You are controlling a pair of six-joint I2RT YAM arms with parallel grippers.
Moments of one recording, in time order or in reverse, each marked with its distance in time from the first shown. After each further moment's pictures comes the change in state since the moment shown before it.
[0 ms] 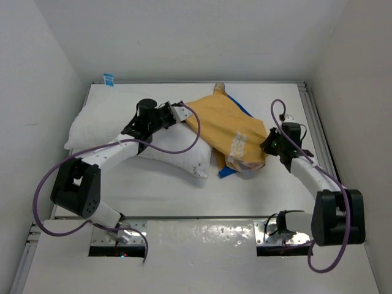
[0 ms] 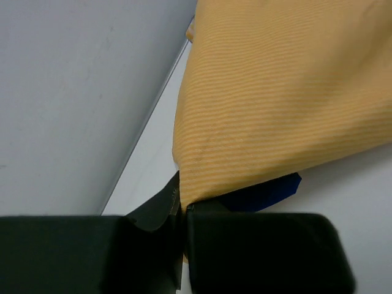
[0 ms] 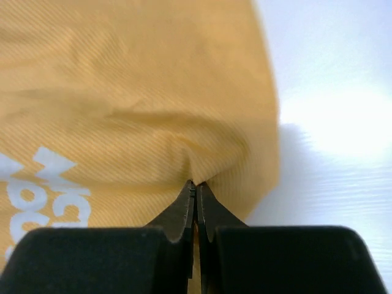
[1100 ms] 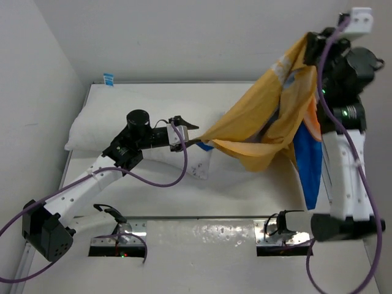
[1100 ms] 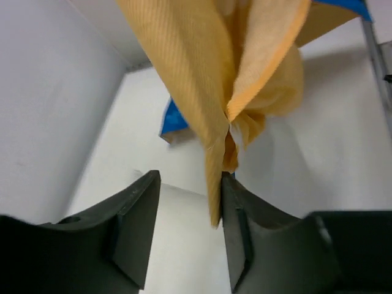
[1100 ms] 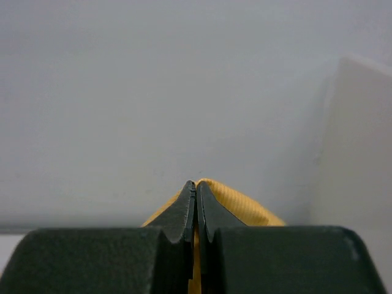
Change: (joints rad) left arm -0.192 -0.399 -0.013 -0.194 0.427 -0.229; right arm -0.016 -0.079 1.023 -0.084 0.159 -0.362
